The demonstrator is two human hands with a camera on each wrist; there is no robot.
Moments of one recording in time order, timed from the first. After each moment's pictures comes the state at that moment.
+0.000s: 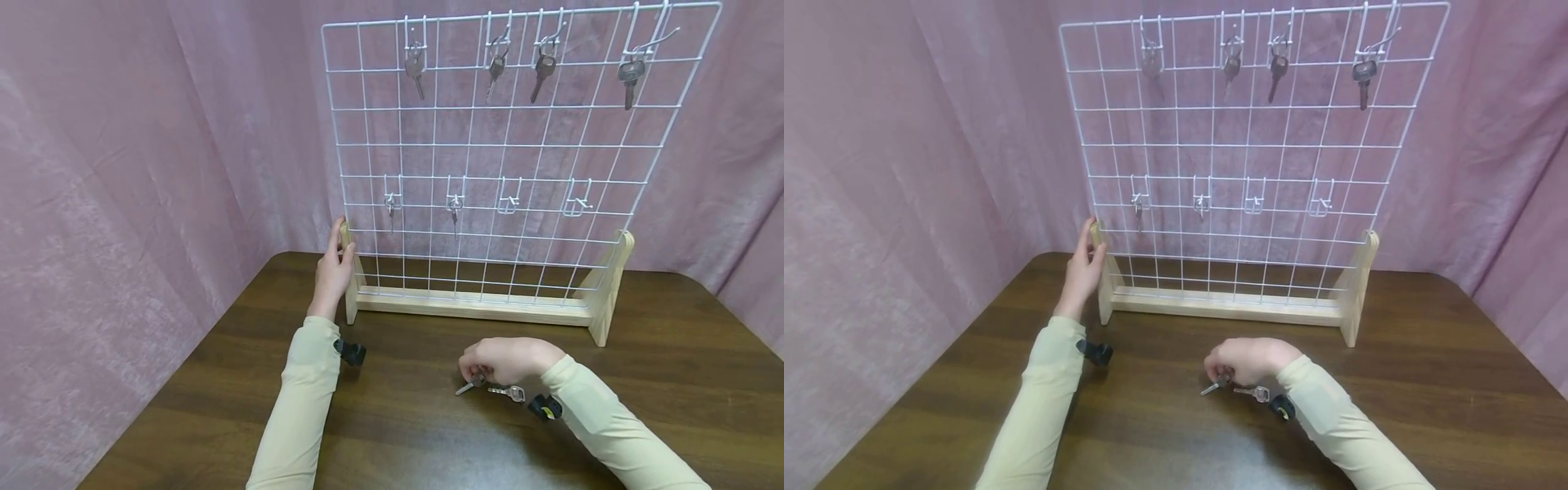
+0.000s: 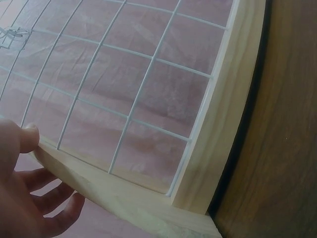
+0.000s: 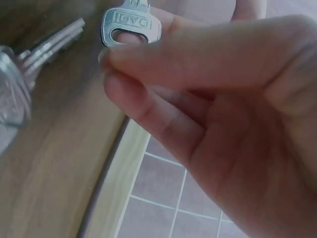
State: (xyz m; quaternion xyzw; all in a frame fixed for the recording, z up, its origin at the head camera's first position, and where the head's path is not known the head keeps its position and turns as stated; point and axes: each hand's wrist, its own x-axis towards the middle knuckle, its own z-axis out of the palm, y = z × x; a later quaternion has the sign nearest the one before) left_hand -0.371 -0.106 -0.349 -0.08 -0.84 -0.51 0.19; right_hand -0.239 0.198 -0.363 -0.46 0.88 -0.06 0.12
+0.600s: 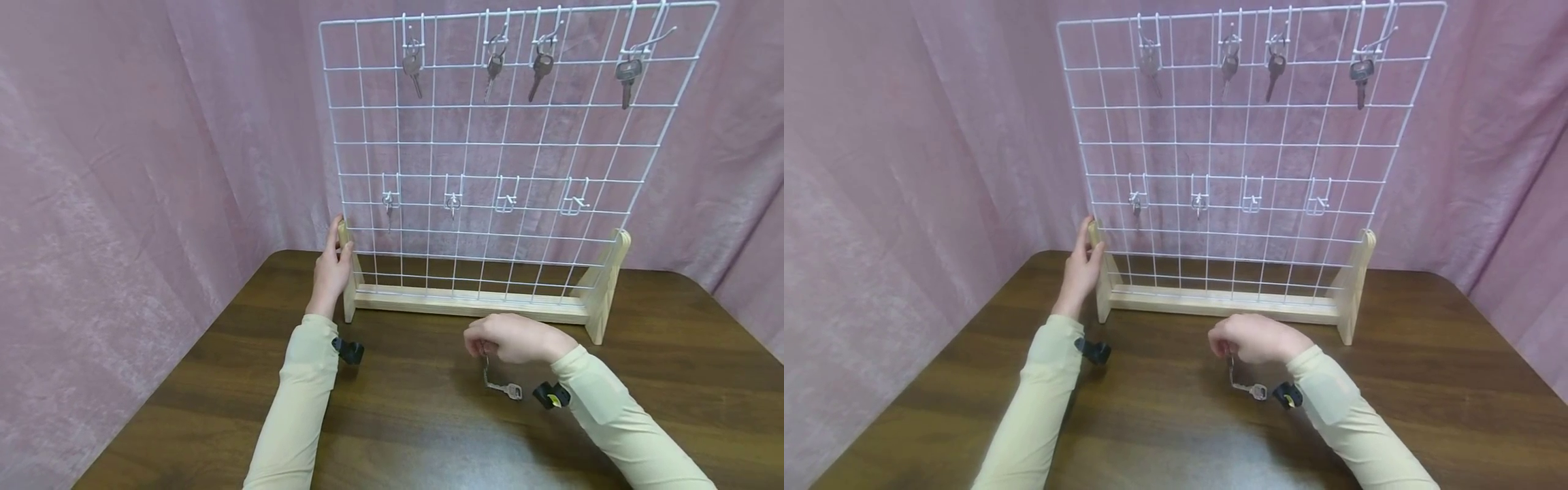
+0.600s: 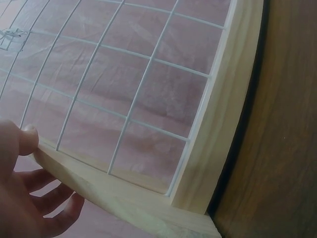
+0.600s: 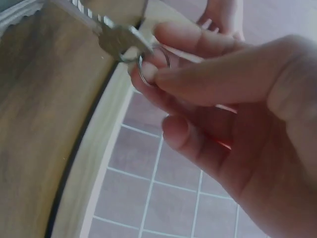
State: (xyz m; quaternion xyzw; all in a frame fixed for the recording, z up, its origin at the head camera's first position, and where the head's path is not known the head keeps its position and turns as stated) left_hand -0.373 -0.106 -0.350 -0.07 -0.84 -0.50 0.20; right_hand -0.242 0.211 -0.343 -0.45 0.89 -0.08 0.00
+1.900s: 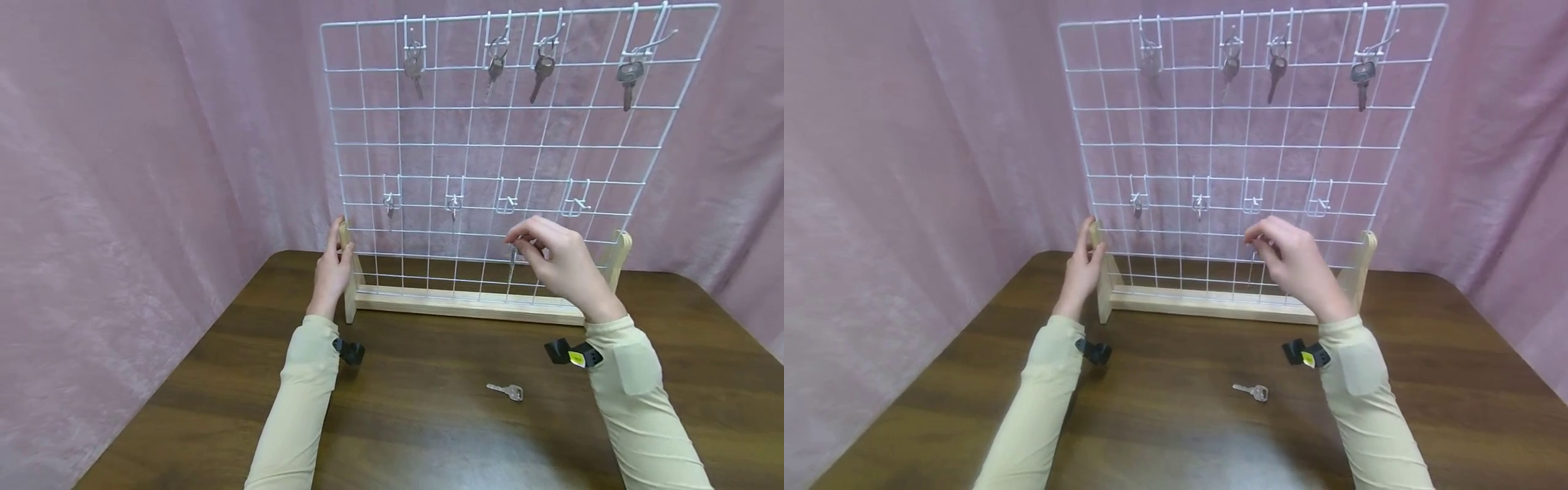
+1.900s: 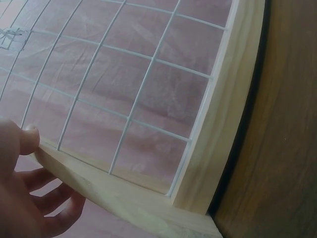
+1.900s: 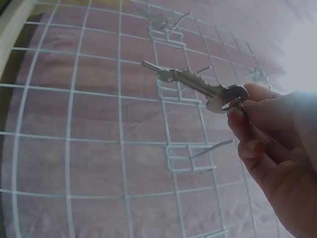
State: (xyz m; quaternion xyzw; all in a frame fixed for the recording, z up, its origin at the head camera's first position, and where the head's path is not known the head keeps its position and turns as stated) left_hand -0.373 -0.107 -0.349 -0.08 -0.84 -0.50 0.20; right_hand -0.244 0.236 -0.260 -0.32 0.83 -0.23 -0.40
